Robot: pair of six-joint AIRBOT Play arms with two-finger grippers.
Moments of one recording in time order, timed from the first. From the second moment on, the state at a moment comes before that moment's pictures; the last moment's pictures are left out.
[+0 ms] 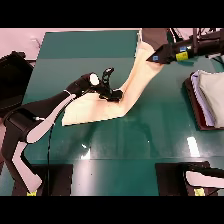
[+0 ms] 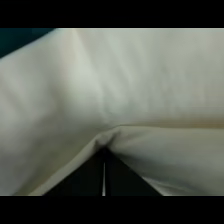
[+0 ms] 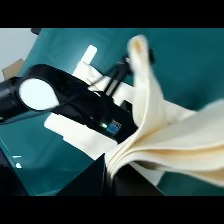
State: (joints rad) left arm -0.54 -1.88 1.59 0.98 -0.88 -1.56; right arm 0.07 -1.37 1.66 -0.70 1.36 1.27
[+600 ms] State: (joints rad) left arm -0.14 -1.53 1.87 1.25 -1.15 -1.57; right arm 0.58 -1.57 1.74 -0.60 0.96 1.23
